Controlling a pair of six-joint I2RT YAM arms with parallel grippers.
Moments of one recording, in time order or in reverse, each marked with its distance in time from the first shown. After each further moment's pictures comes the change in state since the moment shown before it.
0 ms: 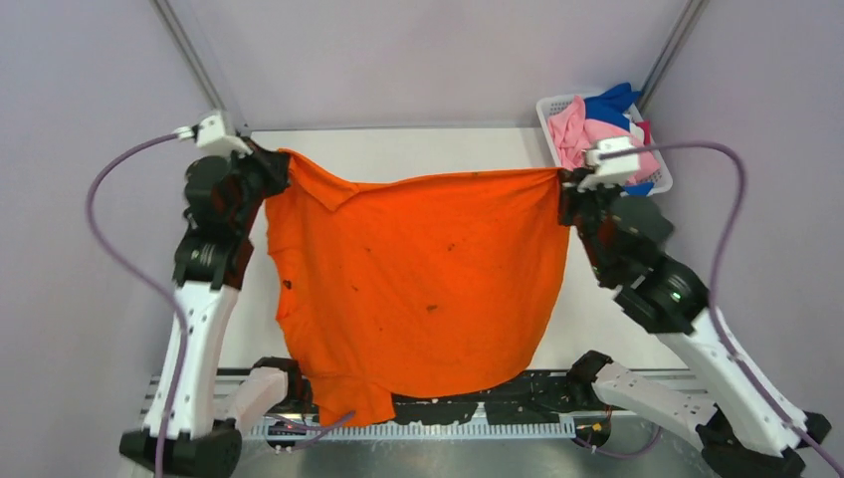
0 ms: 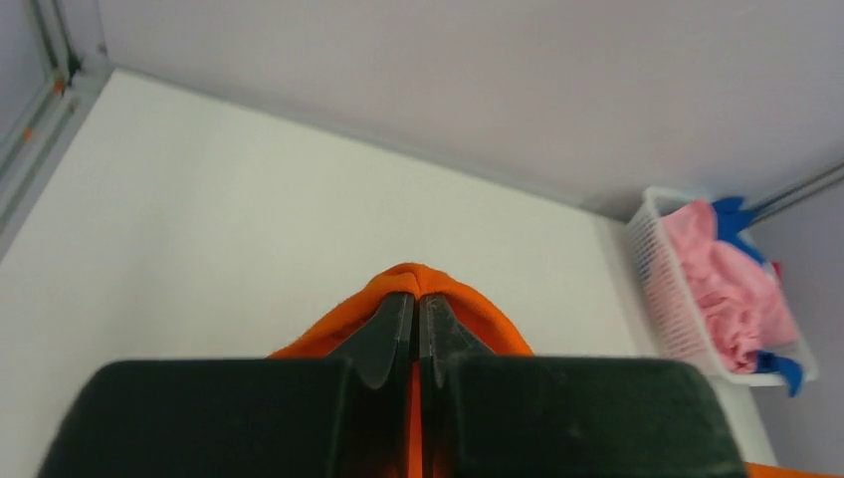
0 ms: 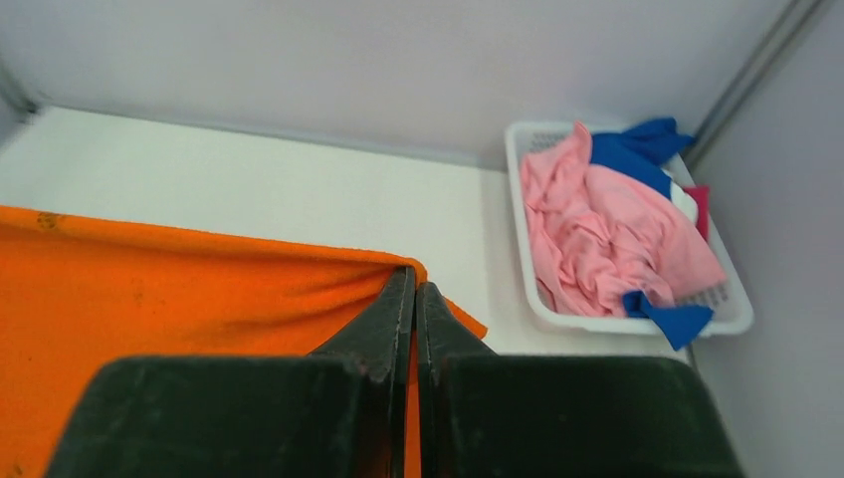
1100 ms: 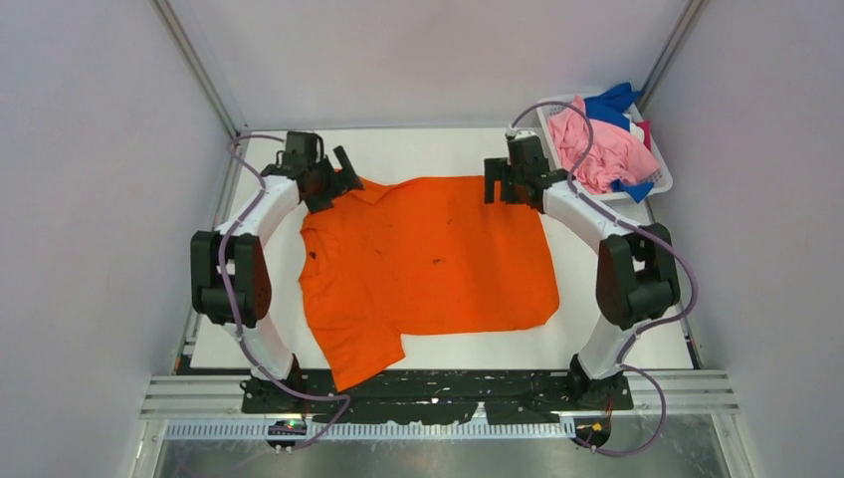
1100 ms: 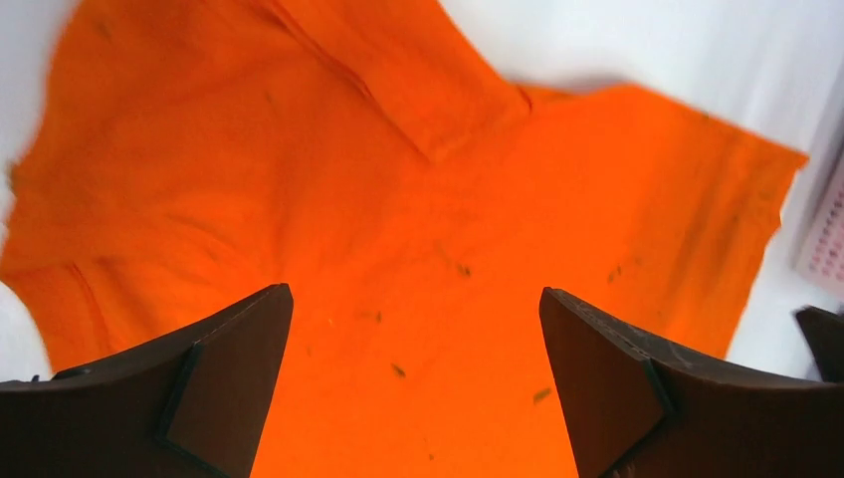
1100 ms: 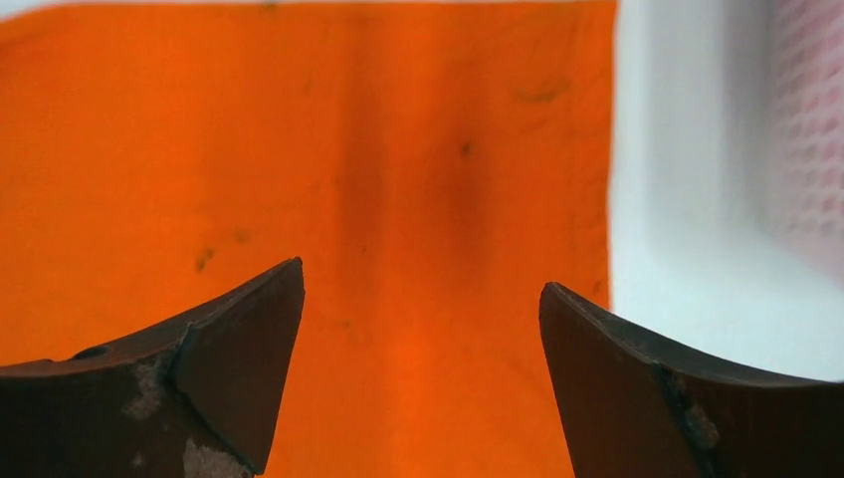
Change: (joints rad) left arm -0.014 0.954 0.179 -0.097 0.153 -0.146; right arm -0.403 1.046 0.117 0.133 -0.319 0.217
